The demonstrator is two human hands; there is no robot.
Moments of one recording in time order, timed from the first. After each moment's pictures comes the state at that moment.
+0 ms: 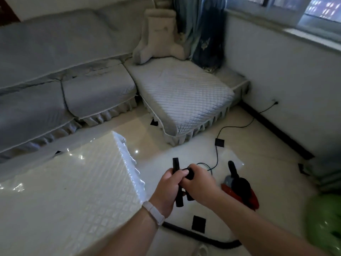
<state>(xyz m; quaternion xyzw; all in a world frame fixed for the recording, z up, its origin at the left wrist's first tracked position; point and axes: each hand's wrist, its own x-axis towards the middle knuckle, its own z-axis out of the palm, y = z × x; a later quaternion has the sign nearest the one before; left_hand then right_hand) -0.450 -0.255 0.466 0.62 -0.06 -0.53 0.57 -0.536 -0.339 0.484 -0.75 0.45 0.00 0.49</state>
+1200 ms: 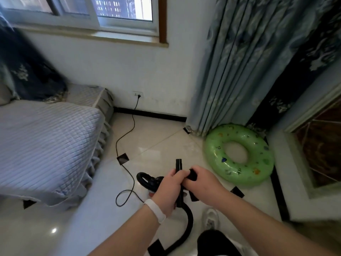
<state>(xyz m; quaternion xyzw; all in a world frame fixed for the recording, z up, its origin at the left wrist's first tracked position) -0.705 -0.523 0.449 0.51 -0.31 -0.75 0.27 -0.827 -0.505 0.466 -0.48 0.74 -0.20 0.43</state>
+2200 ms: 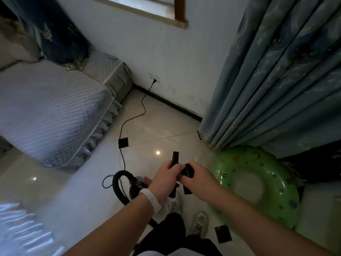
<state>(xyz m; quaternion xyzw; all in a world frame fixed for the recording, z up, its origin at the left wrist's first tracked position) -0.989 -0.814 0.389 0.69 -0.22 -0.62 0.30 -1.118 -0.836 0.394 -0.57 0.60 -0.07 0.56</state>
